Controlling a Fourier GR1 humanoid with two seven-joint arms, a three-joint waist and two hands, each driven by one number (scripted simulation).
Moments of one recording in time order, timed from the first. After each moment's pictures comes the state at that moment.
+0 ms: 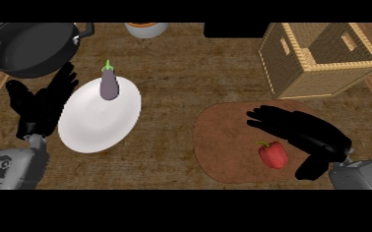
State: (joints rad) left arm -0.21 0.38 0.02 -1.36 0.20 0.05 0.19; right arm -0.14 -0.45 0.20 -1.58 0.91 0.45 -0.60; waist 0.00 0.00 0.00
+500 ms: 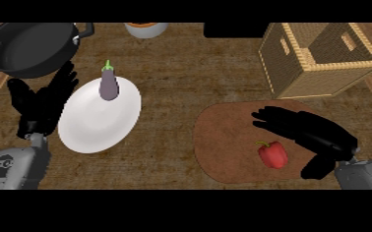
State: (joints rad) left arm -0.22 0.34 0.06 -1.37 0.15 0.04 0.22; right arm -0.14 -0.47 0.17 -1.53 0.89 0.44 -0.68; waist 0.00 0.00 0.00
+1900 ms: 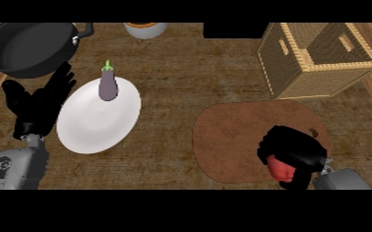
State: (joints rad) left arm -0.22 0.30 0.14 -1.37 0.09 -0.04 0.22; right arm -0.10 -0.38 0.25 -1.40 1.23 0.18 -0.78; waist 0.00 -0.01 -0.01
